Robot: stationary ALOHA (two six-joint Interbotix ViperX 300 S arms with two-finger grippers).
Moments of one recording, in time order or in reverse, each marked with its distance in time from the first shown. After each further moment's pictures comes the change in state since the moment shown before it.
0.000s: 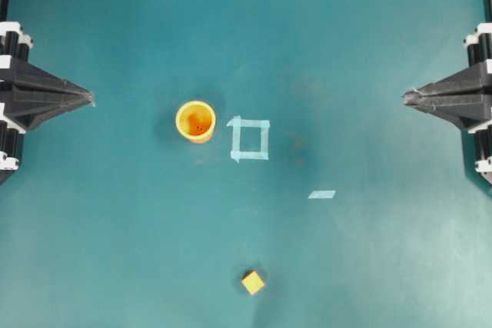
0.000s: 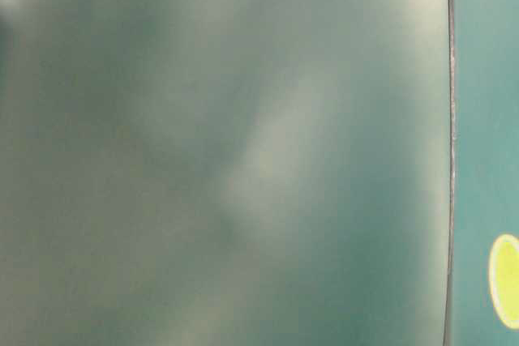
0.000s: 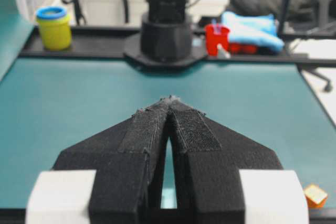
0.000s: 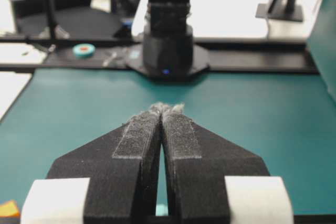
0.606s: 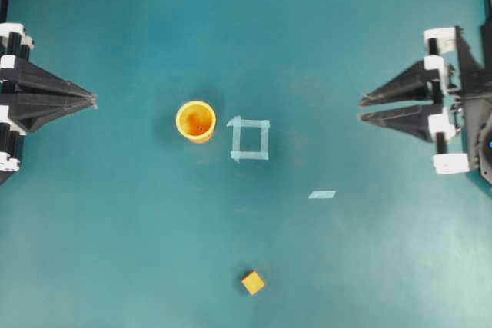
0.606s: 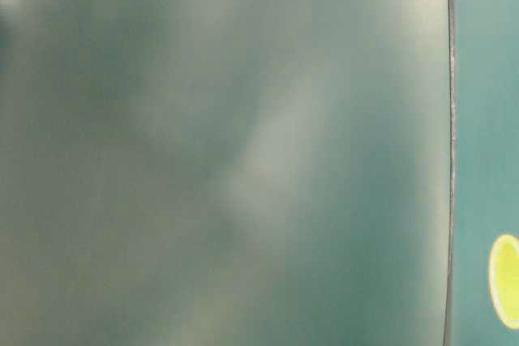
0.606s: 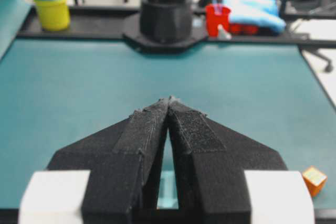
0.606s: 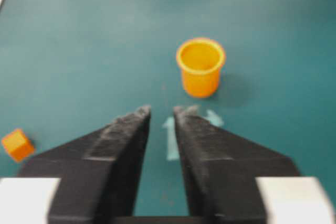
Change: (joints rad) left arm 0.000 0.000 -0.020 0.000 0.083 0.006; right arm 0.000 0.242 -0.250 0.002 0.403 0.123
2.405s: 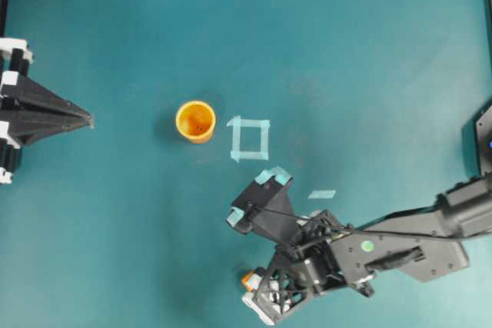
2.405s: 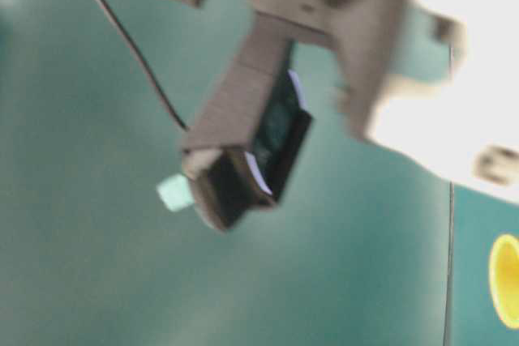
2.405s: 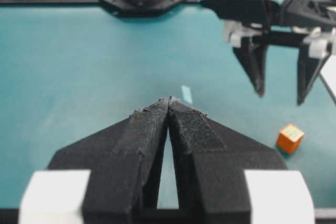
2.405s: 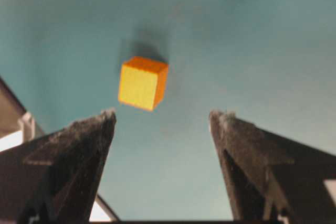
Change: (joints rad) left arm -0.061 -0.029 -0.003 0.002 0.138 -0.008; right arm 0.407 0.963 -0.727 -0.043 0.583 1.100
